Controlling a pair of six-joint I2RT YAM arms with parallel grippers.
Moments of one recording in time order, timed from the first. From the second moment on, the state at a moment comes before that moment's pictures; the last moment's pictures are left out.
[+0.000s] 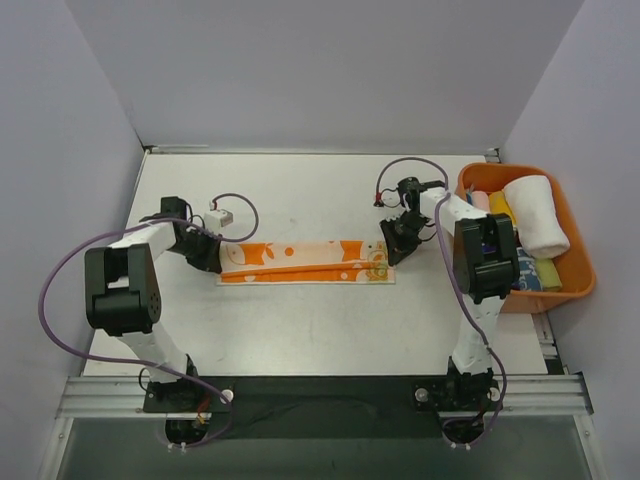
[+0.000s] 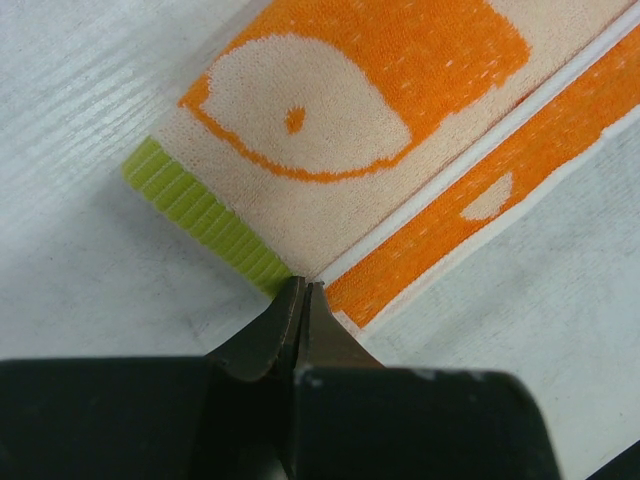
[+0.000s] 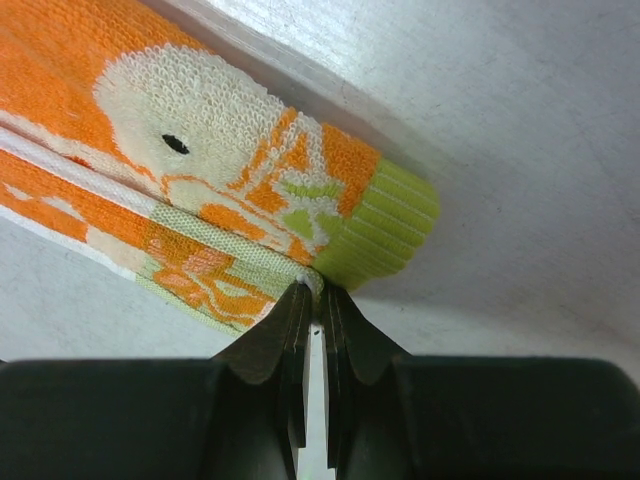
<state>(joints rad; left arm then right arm) 0.09 1.75 1.05 -0.62 0.49 0.56 0.21 2.04 1.43 -0.88 -0.28 -0.23</state>
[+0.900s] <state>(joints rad) 0.11 1.73 1.05 -0.68 0.48 0.60 0.23 1.96 1.33 -0.89 -0.29 -0.23</state>
